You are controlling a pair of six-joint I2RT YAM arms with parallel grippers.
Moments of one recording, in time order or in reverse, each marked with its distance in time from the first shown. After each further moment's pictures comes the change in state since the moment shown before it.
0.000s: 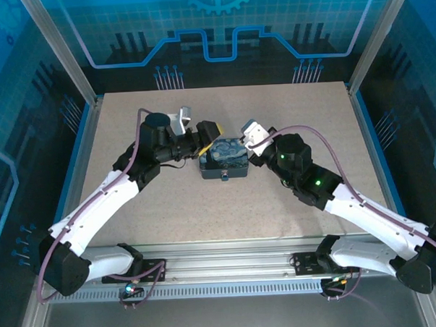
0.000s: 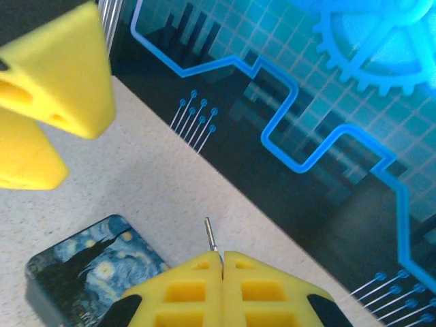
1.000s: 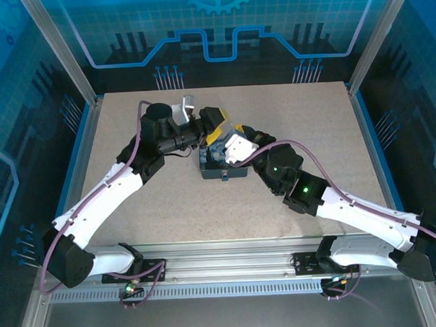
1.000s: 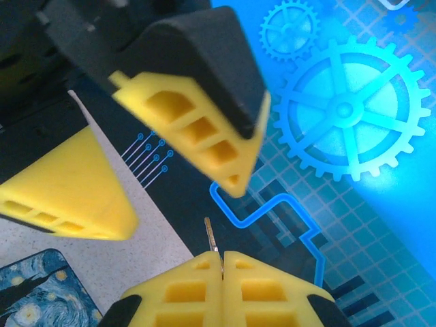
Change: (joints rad) left arm -0.024 0.061 0.086 0.102 0.023 -0.175; right arm 0.162 0.058 -0.010 0.232 0.196 -0.320
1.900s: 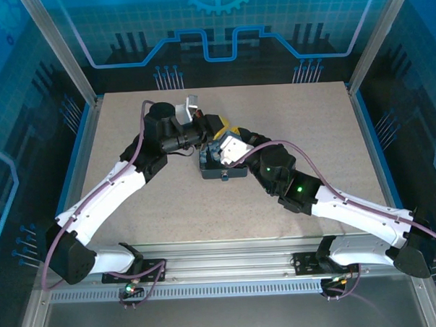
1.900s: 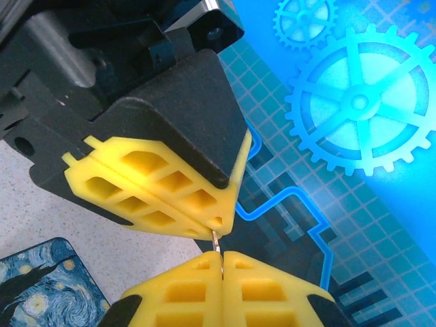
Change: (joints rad) left arm -0.011 0.025 0.006 0.022 0.018 -0.031; right arm 0.003 0.037 -0.005 0.007 0.014 0.002
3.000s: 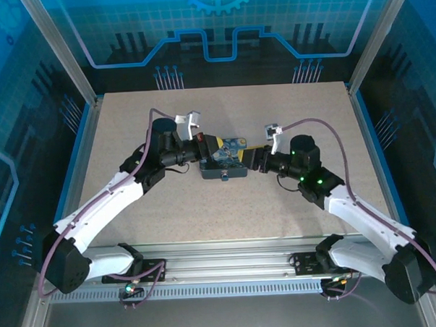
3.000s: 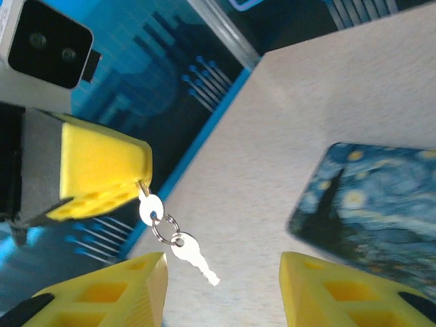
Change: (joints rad) left arm -0.002 -0.080 -0.176 -0.047 -0.035 0.428; right arm -0.449 -0.081 -0.235 -0.029 -0.988 1.465
